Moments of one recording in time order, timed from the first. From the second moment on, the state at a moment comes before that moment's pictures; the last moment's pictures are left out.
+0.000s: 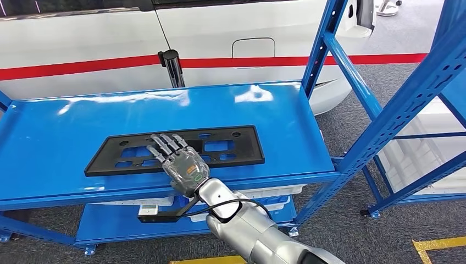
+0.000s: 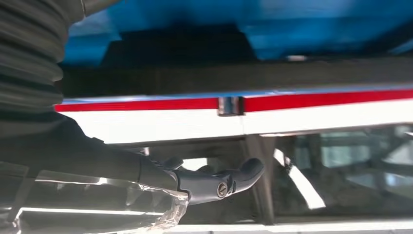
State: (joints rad) left arm -0.10 -0.06 -0.31 -0.19 -0.35 0.36 -0.07; right arm -0.66 0.34 0.86 -0.63 1.27 -0.54 -0.01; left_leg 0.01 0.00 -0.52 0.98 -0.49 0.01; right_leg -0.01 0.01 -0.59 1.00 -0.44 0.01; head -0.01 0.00
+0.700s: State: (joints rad) left arm -0.10 -0.06 -0.31 -0.19 -0.37 0.36 -0.07; right arm -0.81 0.34 0.90 -0.40 1.42 -0.50 0.30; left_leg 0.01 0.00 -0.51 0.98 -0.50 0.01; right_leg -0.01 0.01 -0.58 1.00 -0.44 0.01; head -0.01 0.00
